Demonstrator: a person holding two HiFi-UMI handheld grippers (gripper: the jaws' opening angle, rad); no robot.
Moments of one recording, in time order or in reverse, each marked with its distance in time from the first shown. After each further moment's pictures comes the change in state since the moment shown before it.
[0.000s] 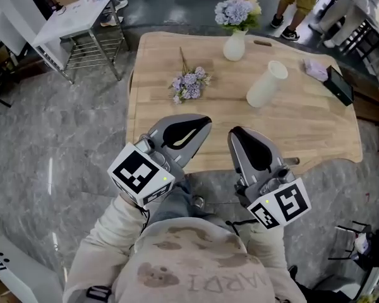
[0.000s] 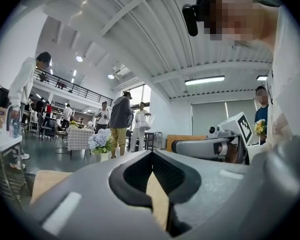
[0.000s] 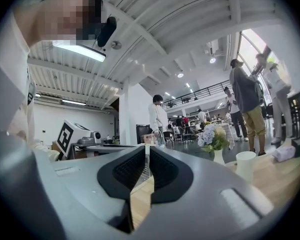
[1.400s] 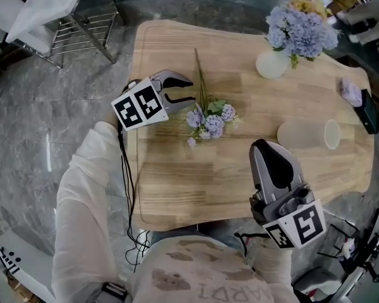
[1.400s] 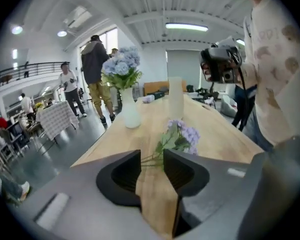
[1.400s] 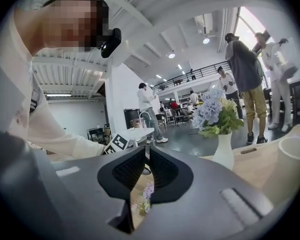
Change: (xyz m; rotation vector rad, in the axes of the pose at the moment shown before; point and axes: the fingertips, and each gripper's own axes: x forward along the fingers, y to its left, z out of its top) left arm 0.108 0.346 -0.211 0.320 0.604 -0.333; right arm 0.202 -0.134 -0.065 0.098 0.199 -0.079
